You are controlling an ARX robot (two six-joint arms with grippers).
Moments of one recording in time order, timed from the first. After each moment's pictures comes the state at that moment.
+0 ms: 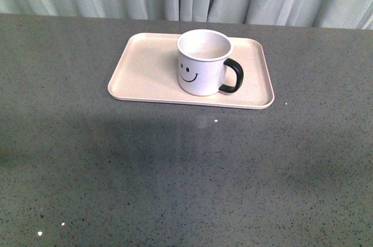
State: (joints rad) left arm 0.00 0.25 0.01 0.25 0.00 -0.01; right arm 0.00 0.00 0.02 0.00 0.00 -0.01
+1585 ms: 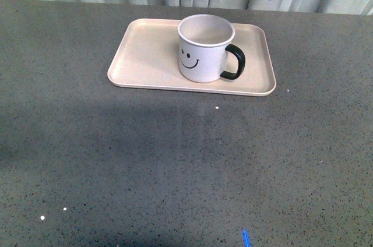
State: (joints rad) left arm 0.00 0.02 0.01 0.00 0.00 -0.01; right arm 0.14 2.00 1.47 -0.21 -0.21 0.05
